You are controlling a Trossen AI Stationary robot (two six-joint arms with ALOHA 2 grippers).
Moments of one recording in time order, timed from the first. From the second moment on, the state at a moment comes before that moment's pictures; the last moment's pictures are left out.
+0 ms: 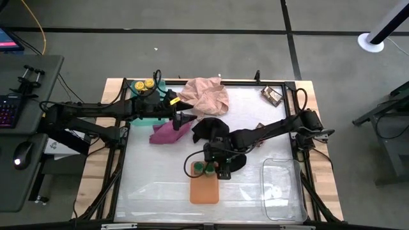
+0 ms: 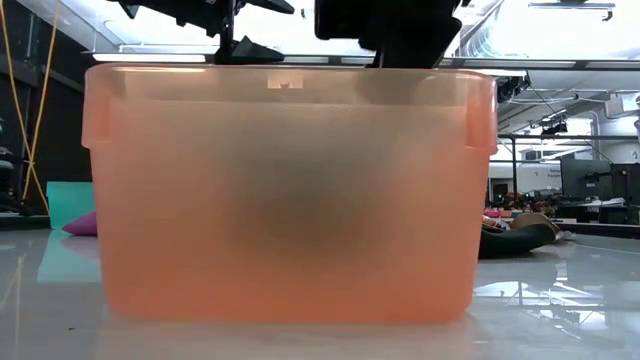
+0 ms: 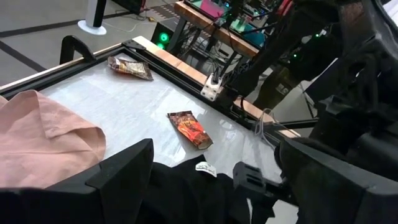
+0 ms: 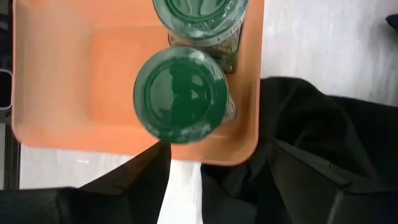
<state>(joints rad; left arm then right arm) 0.16 1.15 0.84 0.04 0.01 -0.47 0.23 1.90 1.53 -0.82 -0.12 0.20</state>
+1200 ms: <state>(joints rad) -0.36 1.16 0.63 -0.07 -0.17 -0.69 0.46 1.79 1.43 -0.55 0.09 0.89</state>
